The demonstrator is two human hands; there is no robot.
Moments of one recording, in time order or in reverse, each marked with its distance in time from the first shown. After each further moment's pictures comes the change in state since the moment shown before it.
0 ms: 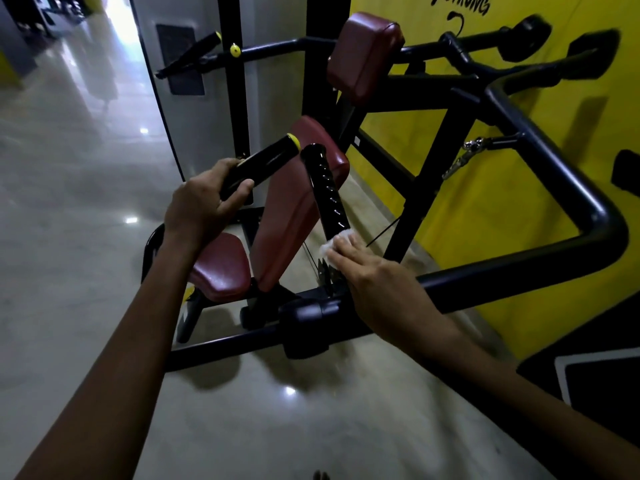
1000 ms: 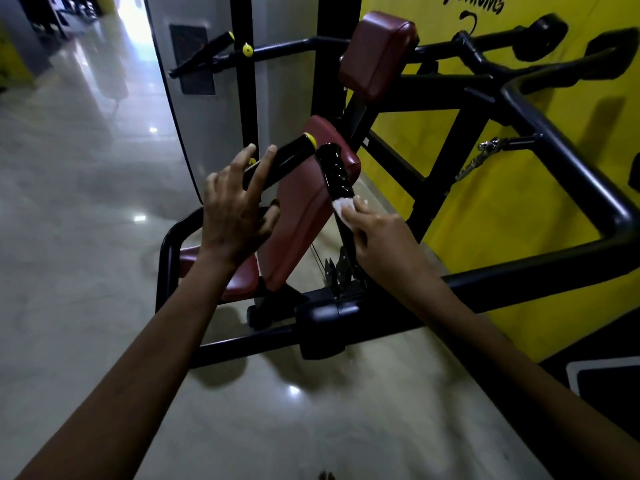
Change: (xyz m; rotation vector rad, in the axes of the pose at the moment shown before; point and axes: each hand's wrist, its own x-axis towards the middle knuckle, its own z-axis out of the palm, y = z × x) left_hand -0.012 0.009 0.018 0.264 0.043 0.173; right_hand 0.055 0.004 -0.006 0.177 -0.064 0.279
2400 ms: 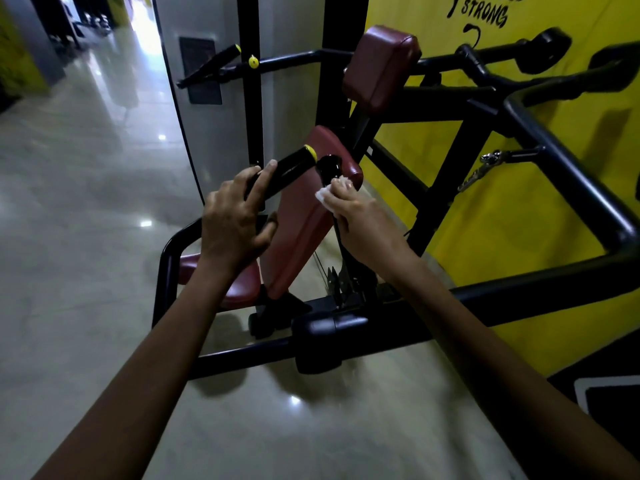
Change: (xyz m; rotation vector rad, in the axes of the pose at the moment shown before) left_hand 0.000 0.001 -0.002 -0.038 -0.035 -0.030; right_hand 0.044 0.003 0.009 -0.016 -0.037 -0.140
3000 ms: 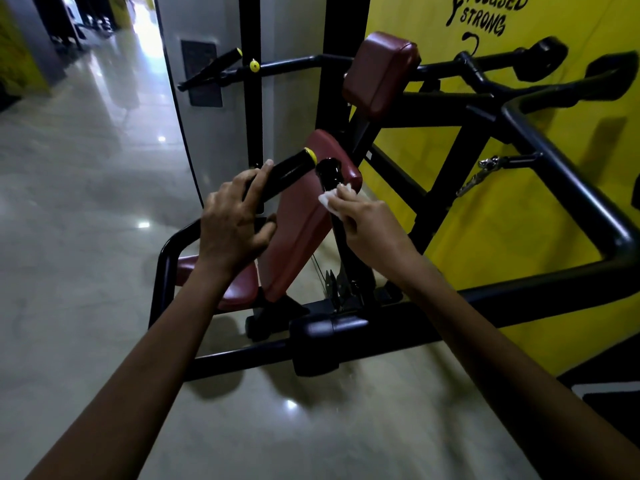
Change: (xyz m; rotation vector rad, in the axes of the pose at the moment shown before) left_hand 0.000 0.000 0.000 -0.036 0.005 -0.019; right_hand -0.003 0.008 -0.003 0.086 0.046 0.033
